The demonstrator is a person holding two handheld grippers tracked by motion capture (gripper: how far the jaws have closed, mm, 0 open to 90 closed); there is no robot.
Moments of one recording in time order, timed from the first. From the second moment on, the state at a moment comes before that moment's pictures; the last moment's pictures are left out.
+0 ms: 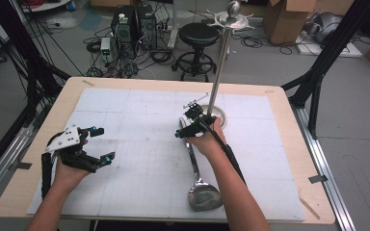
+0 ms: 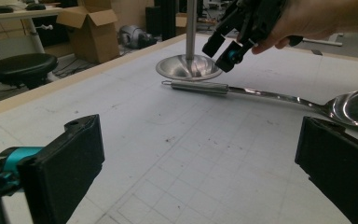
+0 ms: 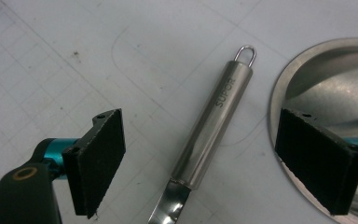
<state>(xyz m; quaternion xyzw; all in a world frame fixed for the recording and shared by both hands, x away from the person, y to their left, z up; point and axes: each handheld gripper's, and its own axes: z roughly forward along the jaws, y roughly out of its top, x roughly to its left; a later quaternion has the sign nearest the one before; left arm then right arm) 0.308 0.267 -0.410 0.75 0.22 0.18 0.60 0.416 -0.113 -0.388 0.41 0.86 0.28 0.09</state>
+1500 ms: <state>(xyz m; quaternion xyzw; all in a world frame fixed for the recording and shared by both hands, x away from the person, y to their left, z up) 0.307 0.265 -0.411 0.76 0.21 0.17 0.59 0.422 -0.097 -0.420 0.48 0.85 0.20 0.08</state>
